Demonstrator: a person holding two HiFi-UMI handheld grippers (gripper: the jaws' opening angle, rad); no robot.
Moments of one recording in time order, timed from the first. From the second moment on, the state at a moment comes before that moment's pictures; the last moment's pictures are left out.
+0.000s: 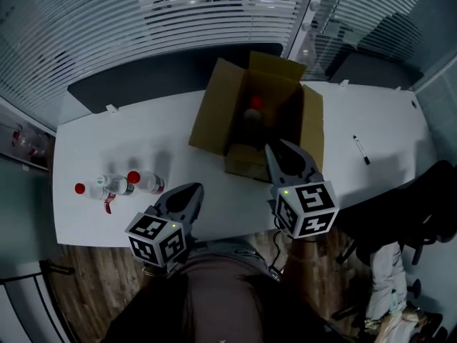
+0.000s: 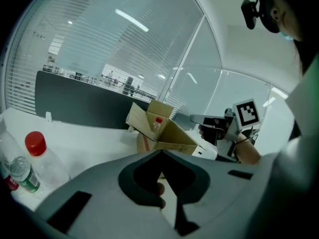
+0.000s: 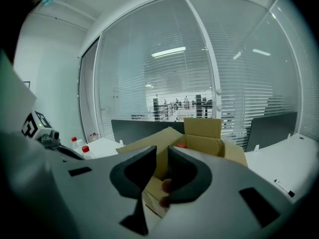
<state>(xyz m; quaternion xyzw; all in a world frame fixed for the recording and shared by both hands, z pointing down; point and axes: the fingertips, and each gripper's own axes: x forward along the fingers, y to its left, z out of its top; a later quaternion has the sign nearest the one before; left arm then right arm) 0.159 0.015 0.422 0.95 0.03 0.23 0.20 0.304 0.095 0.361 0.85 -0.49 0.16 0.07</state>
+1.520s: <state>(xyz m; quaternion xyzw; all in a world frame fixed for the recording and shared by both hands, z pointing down) 0.168 -0.081 0.453 0.93 0.00 0.23 0.27 0.385 0.017 0.413 0.85 -0.44 0.26 0.13</state>
